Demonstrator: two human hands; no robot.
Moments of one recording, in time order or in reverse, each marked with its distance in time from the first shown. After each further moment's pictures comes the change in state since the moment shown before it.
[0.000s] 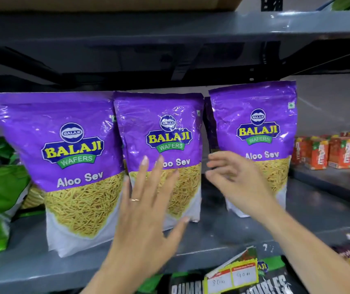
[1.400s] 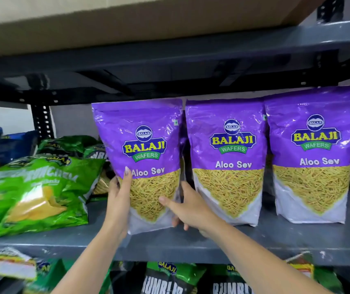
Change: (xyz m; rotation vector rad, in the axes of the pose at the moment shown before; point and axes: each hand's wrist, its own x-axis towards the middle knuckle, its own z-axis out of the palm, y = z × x) left_hand -0.020 -0.135 -0.023 -1.229 0.383 -0.974; right_hand -0.029 -0.038 0.171 0.072 -0.577 0.361
